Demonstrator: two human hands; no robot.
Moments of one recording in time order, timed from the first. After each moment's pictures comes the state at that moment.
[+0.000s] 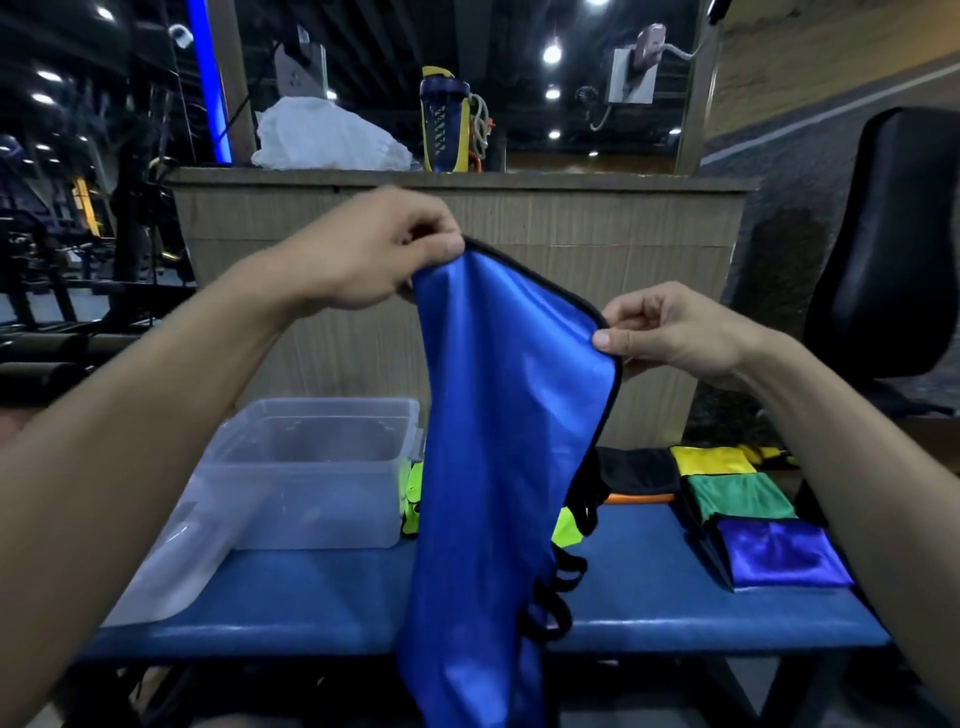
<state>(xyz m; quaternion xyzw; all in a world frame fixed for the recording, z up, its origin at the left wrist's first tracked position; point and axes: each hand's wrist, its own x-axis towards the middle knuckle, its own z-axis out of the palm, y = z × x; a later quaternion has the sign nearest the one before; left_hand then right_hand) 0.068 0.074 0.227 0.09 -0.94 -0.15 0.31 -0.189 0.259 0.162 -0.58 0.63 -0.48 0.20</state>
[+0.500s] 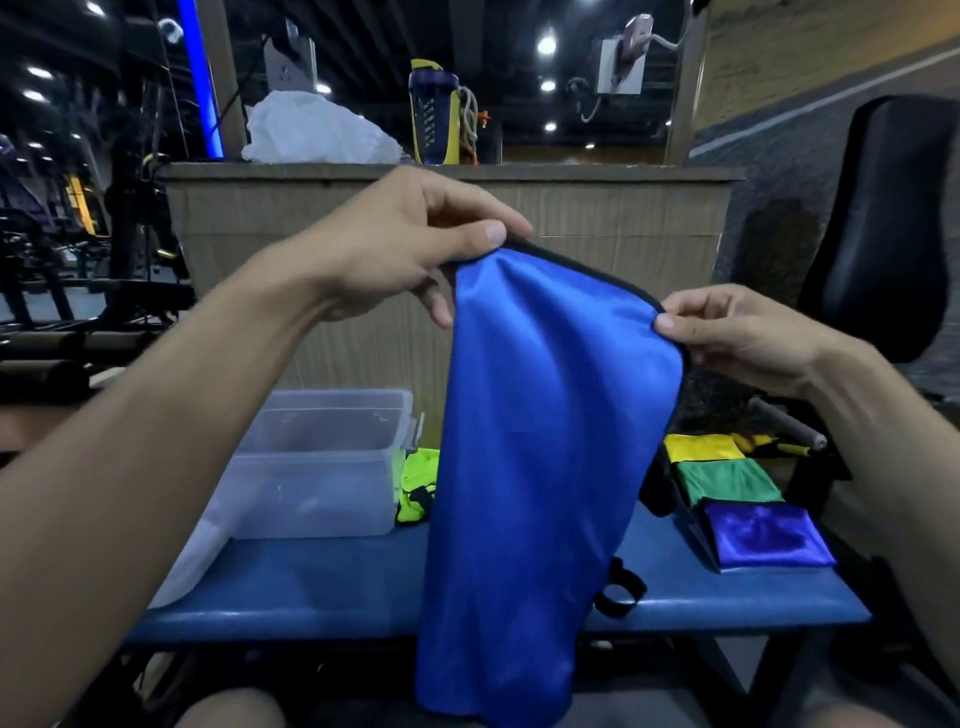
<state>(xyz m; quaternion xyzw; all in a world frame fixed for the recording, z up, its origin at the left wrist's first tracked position) 0.063 0.117 0.222 0.02 -0.89 -0.37 0.26 -0.207 0.318 0.154 -0.54 0.61 -0.53 0.24</state>
